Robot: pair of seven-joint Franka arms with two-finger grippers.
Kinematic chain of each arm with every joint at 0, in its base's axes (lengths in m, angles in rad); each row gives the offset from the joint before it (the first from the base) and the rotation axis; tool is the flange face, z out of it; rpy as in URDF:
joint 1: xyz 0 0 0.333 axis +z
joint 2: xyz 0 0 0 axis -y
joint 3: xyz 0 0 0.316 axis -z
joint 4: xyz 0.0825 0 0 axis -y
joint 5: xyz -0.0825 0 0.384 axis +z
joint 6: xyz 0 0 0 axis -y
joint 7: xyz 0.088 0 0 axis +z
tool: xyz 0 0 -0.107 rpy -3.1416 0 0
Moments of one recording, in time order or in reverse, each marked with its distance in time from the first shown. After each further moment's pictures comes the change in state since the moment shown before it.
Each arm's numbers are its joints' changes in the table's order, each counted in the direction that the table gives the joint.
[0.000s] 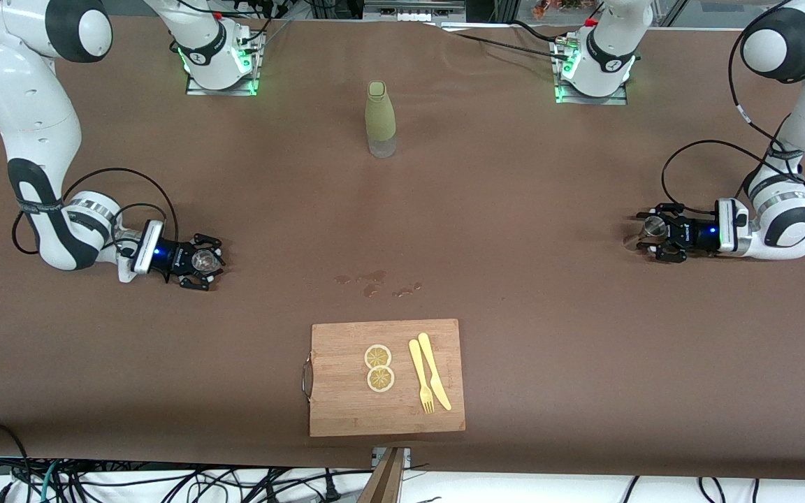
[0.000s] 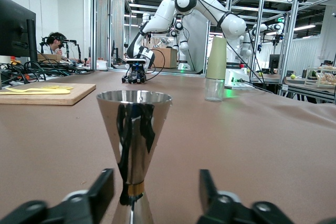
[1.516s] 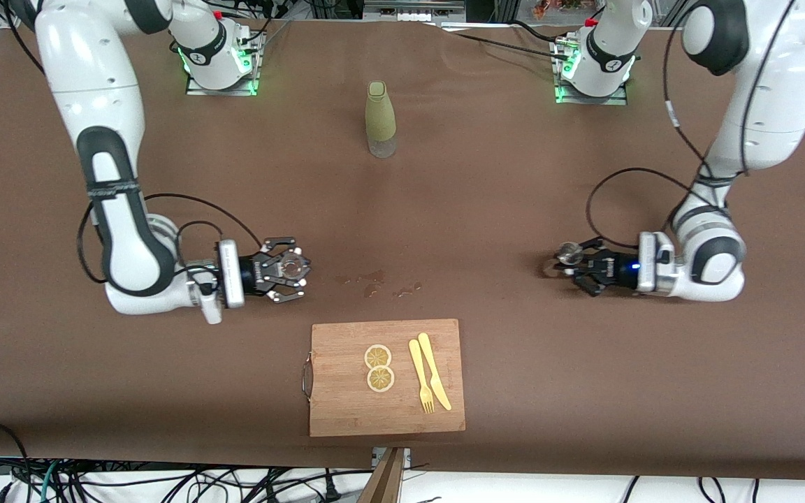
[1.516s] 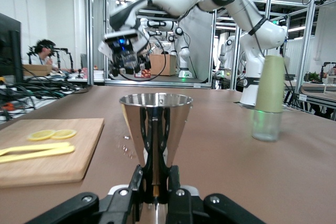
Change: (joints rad) left arm -0.458 0.094 0.051 -0.003 -0.395 0.181 0.191; right arm 0.427 0.113 -0.029 0.332 -0.077 0.000 -0.671
